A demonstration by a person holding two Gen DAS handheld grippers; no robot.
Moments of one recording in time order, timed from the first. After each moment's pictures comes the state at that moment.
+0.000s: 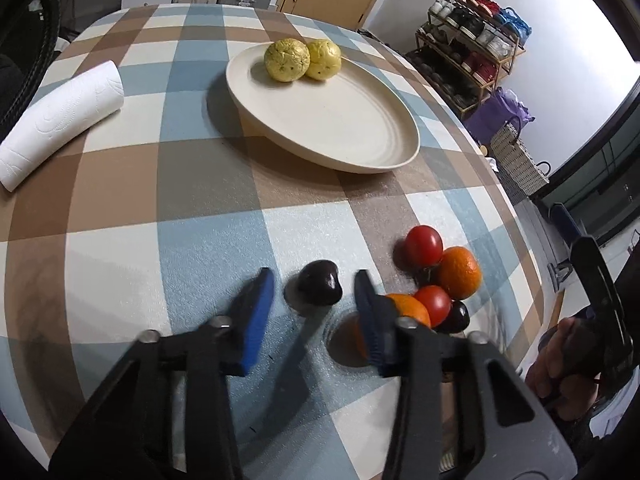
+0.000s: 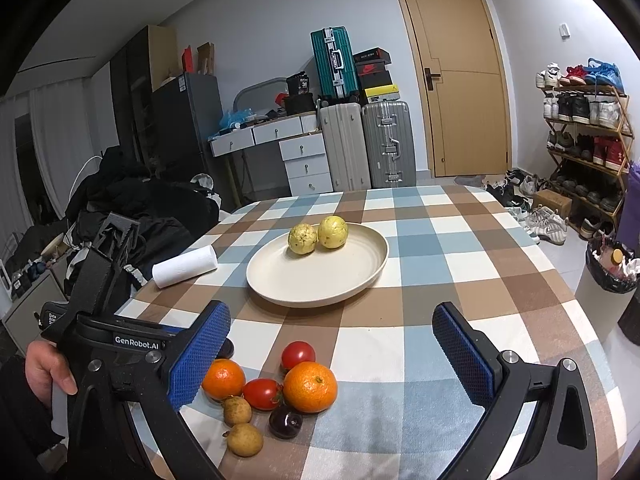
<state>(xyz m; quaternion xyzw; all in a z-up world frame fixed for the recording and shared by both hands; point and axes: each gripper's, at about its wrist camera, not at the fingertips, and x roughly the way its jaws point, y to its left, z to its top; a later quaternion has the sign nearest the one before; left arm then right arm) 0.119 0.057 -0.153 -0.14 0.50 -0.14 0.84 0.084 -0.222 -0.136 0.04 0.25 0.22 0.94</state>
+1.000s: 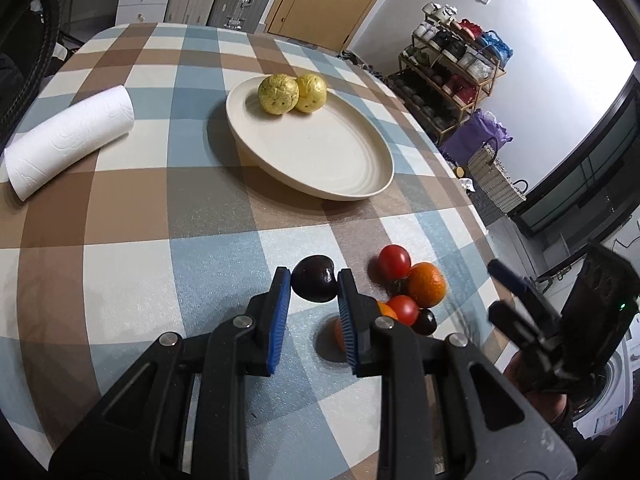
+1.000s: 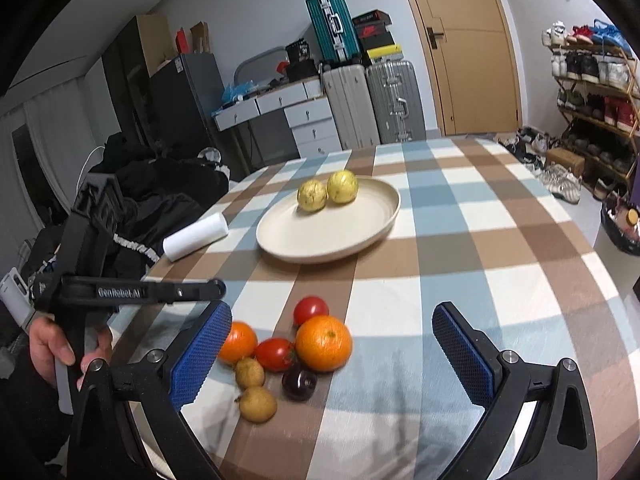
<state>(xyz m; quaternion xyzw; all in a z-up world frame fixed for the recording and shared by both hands) 0.102 0.079 -0.126 -0.17 0.46 -0.17 0.86 0.083 -0.226 -0.159 0.06 0.33 0.24 0.91</state>
